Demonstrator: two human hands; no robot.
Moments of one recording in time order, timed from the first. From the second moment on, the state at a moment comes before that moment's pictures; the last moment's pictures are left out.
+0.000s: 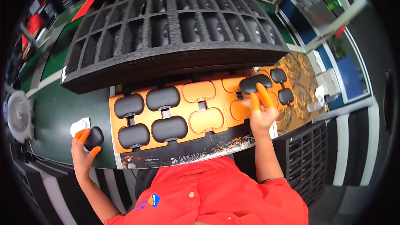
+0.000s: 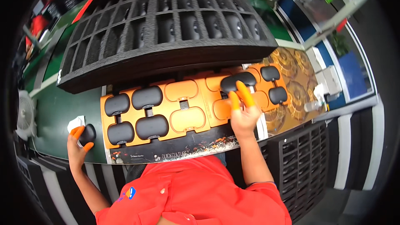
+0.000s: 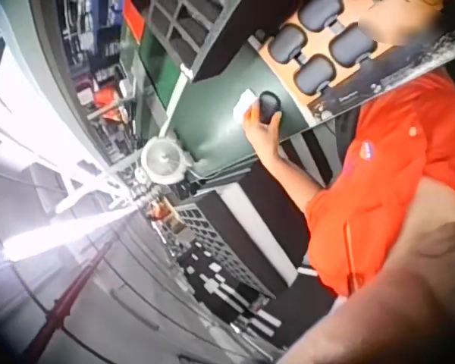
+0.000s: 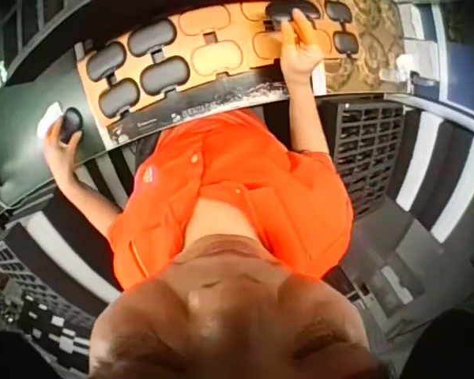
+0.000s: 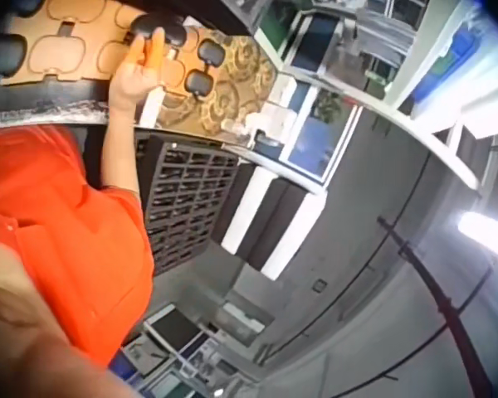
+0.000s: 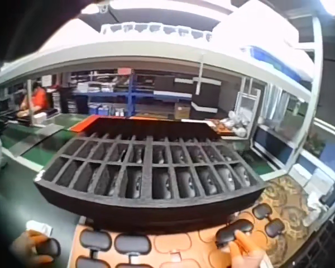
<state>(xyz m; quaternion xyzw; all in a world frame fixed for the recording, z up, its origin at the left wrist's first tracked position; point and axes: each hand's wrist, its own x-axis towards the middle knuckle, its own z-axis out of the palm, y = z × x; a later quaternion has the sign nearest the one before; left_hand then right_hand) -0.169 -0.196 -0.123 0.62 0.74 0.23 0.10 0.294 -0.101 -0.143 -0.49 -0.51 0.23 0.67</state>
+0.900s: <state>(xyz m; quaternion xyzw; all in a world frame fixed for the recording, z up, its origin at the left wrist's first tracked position) 0.070 -0.032 -0.132 0.83 0.49 0.18 0.21 0.340 -0.027 -0.032 -0.30 -0.83 0.02 0.46</state>
